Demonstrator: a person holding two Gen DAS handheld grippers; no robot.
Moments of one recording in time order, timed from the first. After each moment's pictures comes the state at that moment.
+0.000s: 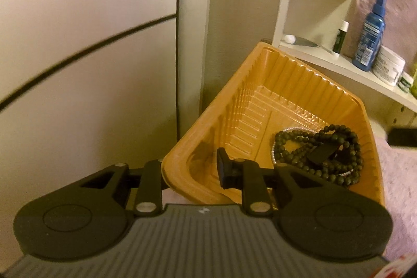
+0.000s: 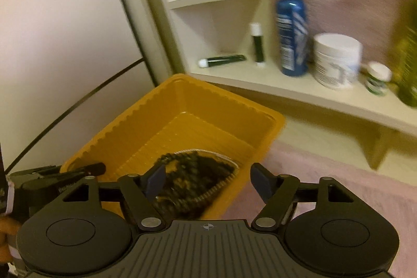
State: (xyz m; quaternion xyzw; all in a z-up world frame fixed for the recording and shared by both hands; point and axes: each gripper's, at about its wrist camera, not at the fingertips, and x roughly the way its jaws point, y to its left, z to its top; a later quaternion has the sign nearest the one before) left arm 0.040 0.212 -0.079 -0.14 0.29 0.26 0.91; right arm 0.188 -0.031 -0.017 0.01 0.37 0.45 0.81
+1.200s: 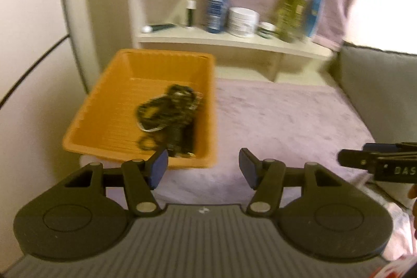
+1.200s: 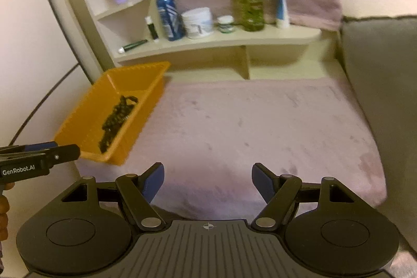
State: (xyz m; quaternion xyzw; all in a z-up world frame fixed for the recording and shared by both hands) left arm -0.001 0.065 -0.007 -0.06 0.35 0.05 0.94; right arm 0.070 -0.189 0.006 0.06 0.43 0.26 0.86
